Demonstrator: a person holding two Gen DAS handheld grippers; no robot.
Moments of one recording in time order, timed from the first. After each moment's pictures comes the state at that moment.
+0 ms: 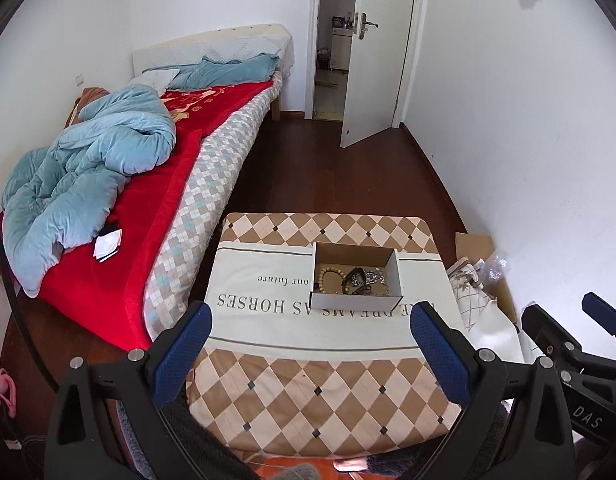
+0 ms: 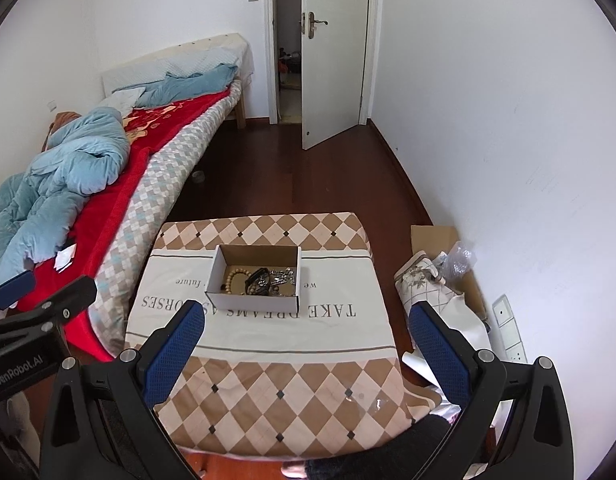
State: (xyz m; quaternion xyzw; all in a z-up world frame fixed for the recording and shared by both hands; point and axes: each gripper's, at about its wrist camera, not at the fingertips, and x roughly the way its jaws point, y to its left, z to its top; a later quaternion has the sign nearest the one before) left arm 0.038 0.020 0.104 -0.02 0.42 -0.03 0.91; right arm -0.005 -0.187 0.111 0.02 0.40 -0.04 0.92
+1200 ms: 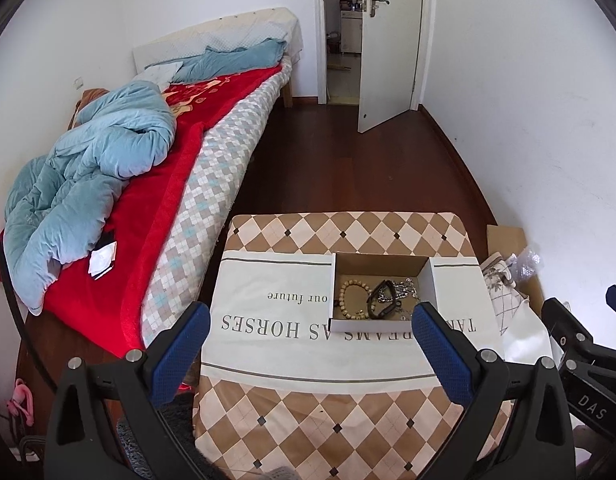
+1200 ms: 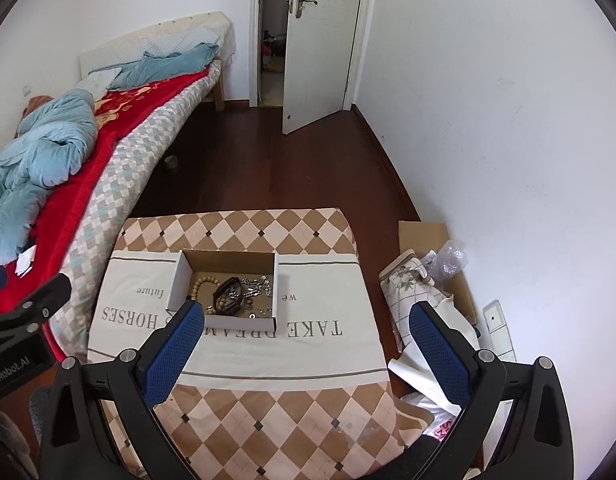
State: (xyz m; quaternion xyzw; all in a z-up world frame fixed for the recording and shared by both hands) left arm 0.133 0.008 0.055 0.02 0.44 0.00 0.90; right arm 0.106 -0.196 0.054 -0.01 0.43 -0.09 0.90
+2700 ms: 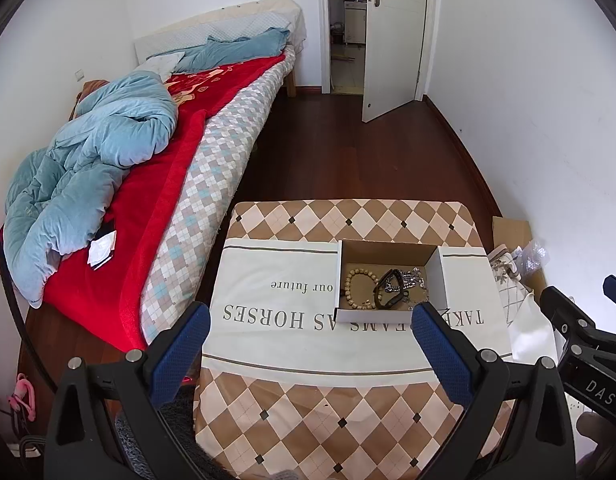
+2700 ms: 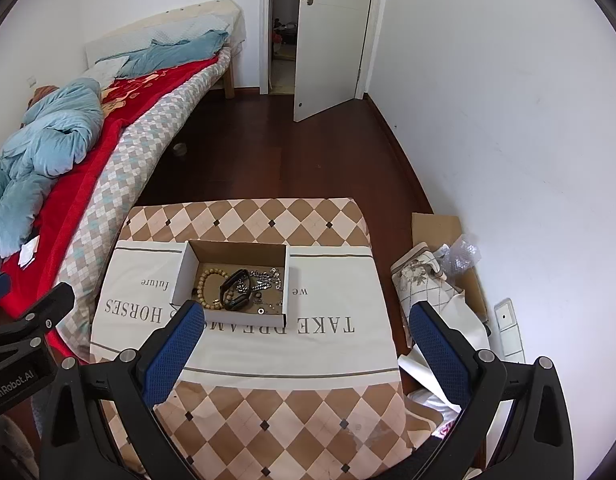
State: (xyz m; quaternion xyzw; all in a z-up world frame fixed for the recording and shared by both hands) left arm 0.135 0.015 0.039 0.02 0.46 0.00 0.89; right arm 0.119 -0.192 0.041 0.00 0.45 -0.07 0.89
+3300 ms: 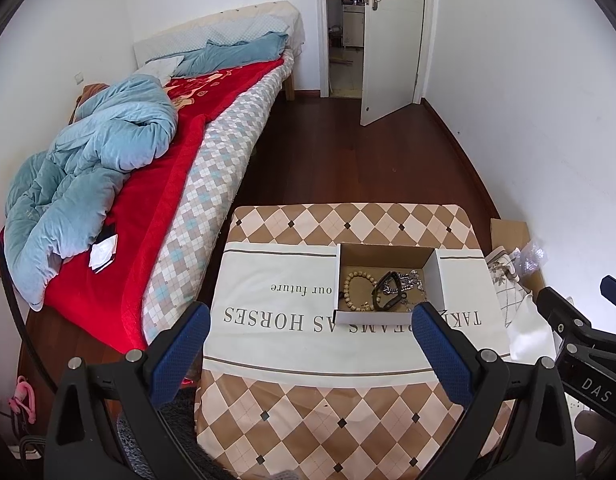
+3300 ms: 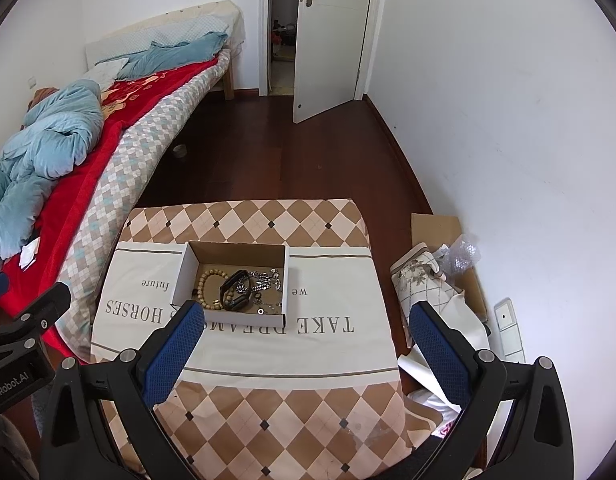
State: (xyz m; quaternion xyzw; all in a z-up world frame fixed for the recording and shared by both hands) left arm 0.134 0.013 0.046 0.02 0.45 0.00 0.89; right arm 0.117 -0.191 0.044 0.00 0.45 -0.07 0.89
